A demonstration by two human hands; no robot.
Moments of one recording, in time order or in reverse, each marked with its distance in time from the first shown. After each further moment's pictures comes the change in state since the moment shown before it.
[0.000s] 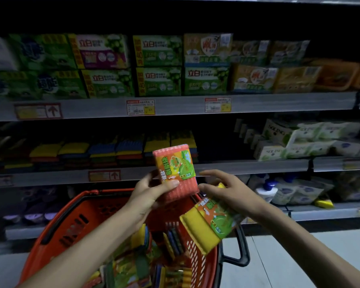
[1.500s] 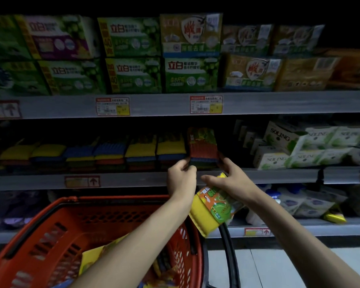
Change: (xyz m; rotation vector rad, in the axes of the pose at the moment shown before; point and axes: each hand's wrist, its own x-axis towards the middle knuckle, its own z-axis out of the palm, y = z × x) left_hand 0.100 -0.010 0.140 0.152 0.402 0.120; right_hand 0.085 0.060 -0.057 0.050 0.162 -0.056
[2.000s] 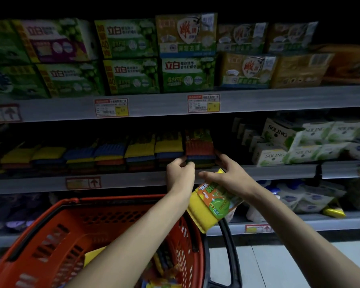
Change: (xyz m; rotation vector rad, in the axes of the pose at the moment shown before) left_hand 0.004 0.006 -0.004 0.010 -0.001 -0.067; right_hand 0.002 -0.006 0.003 0.013 -0.014 0.004
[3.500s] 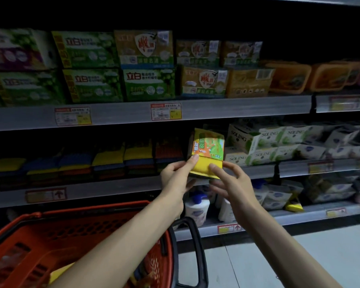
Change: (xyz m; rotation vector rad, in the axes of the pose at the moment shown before) left_hand -0.042 0.018 0.049 -0.384 -0.264 -0.159; right_hand -0.068 -0.010 -0.041 0.549 0.459 0.190
